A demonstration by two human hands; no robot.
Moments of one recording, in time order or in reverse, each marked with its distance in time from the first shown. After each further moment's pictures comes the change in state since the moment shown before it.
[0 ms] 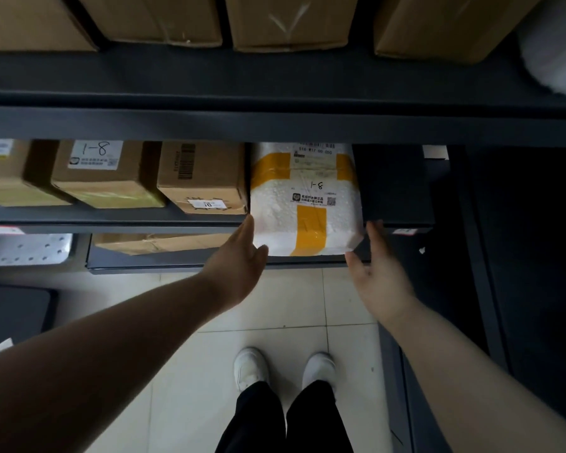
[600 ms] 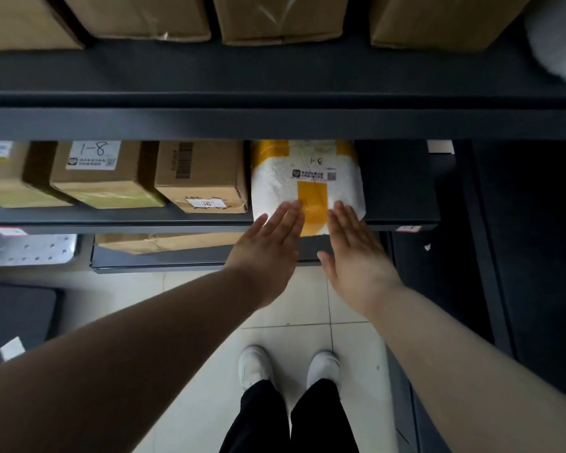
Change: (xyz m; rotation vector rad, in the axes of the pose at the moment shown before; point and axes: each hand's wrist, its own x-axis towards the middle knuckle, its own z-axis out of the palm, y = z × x) left_hand 0.011 0.041 0.013 0.858 -0.035 0.267; right_hand 0.013 -0.028 0.006 -0.625 -0.121 -0.332
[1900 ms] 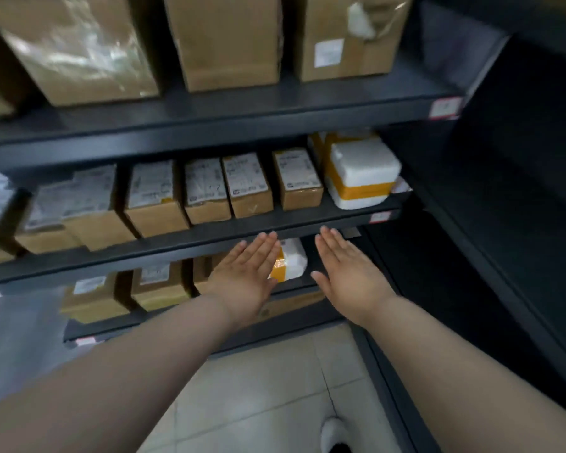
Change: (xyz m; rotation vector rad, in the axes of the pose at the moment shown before) left_hand -0.177 0.032 -0.206 0.273 0.170 0.095; right_hand -0.190 -0.061 -0.195 -0.076 0.307 0.047
